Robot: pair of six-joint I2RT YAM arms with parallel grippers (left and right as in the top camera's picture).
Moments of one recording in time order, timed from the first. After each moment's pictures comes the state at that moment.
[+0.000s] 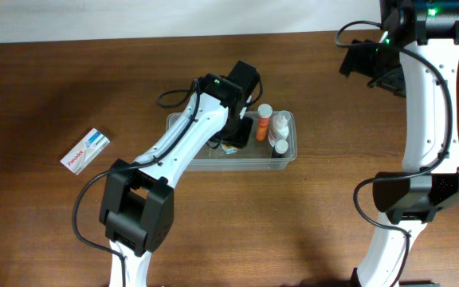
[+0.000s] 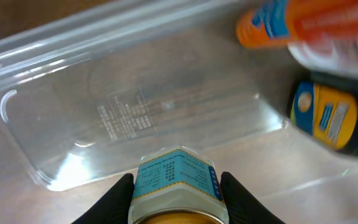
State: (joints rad) left arm -0.57 2.12 1.88 -1.19 0.01 -0.27; right arm -0.03 2.13 2.50 -1.69 0.08 0.44
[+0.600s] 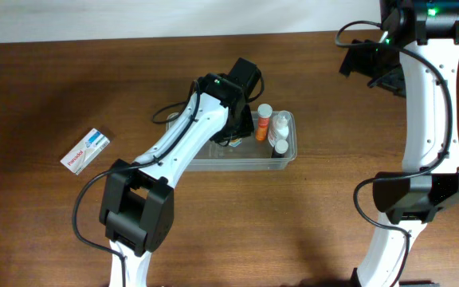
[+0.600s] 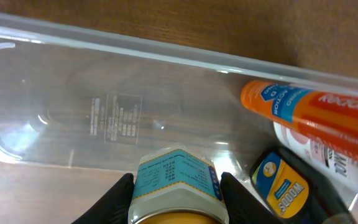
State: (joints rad) left arm -0.57 2.12 1.88 -1.12 -0.01 -0.73; right arm -0.03 2.13 2.50 -1.69 0.08 0.44
